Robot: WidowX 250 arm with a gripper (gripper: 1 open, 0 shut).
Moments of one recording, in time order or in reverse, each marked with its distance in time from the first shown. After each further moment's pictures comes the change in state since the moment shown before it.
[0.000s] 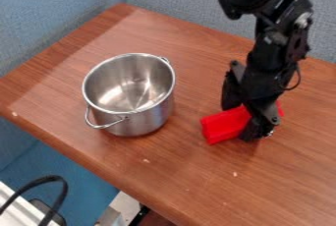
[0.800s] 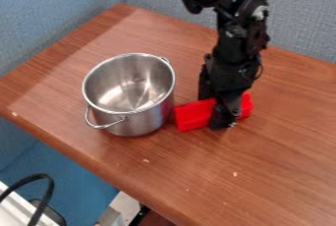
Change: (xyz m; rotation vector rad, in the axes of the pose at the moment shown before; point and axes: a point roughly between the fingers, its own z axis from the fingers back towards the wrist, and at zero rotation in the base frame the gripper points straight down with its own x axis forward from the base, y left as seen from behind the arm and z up) arm -0.026 0.029 -0.007 -0.005 -0.017 -0.143
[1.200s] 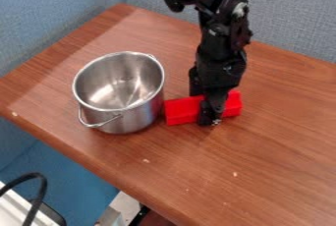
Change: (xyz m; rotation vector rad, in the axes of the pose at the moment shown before) arm -0.009 0.009 -0.002 -0.002 -0.024 -0.082
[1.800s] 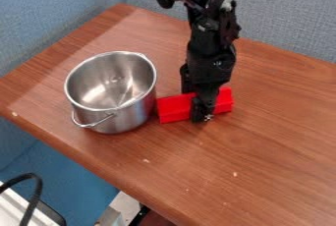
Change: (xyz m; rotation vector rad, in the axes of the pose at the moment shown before) arm -0.009 0.006 0.000 -0.023 0.006 0.045
